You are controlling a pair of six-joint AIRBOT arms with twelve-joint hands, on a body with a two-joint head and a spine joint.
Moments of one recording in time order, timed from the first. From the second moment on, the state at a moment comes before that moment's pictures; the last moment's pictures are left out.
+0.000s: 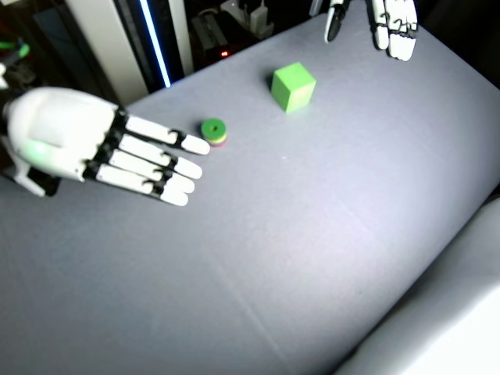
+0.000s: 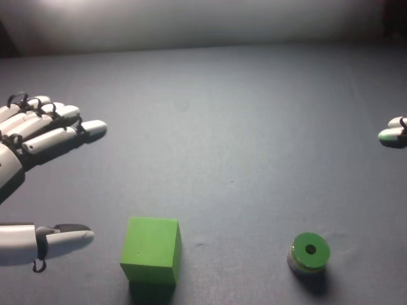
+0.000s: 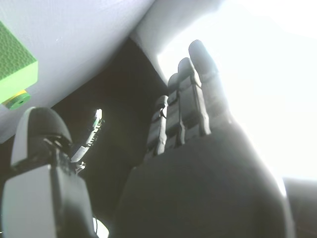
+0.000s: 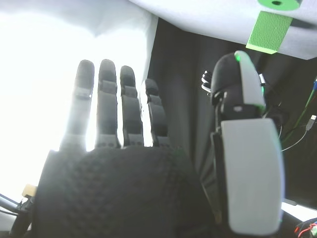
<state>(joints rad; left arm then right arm) 1.14 -0.76 0.88 -0.19 -1.27 0.87 -1.15 -0.77 0.99 0.04 1.20 -0.79</state>
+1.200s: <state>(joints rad) 0.89 -0.93 0.98 0.12 -0.79 0.83 -1.15 -0.77 0.99 0.04 1.19 -0.79</state>
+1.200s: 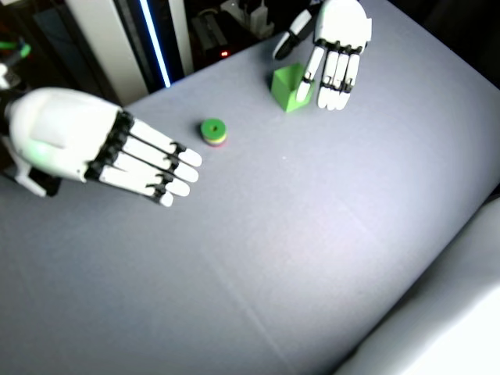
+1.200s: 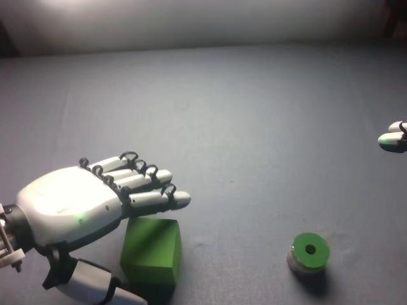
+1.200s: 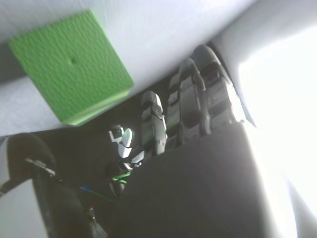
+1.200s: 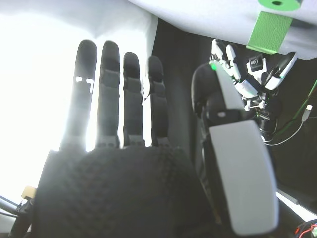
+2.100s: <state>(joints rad) 0.59 -1.13 1.24 0.12 -0.73 0.76 -1.15 -0.79 1.01 0.04 1.18 -0.79</state>
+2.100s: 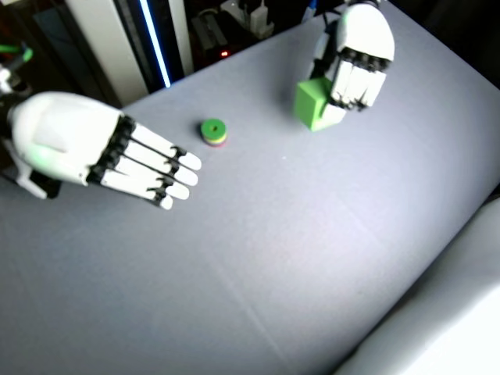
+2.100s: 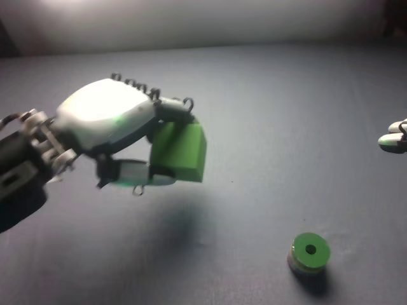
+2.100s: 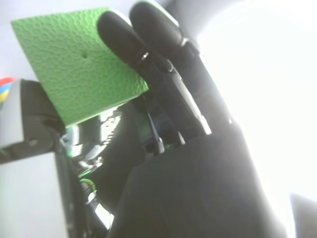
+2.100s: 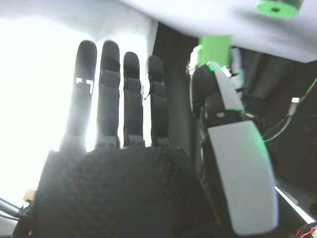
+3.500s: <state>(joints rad) 0.54 -1.20 1.28 0.14 -0.66 0.73 -1.10 -0.80 1.02 -0.02 1.16 -0.77</state>
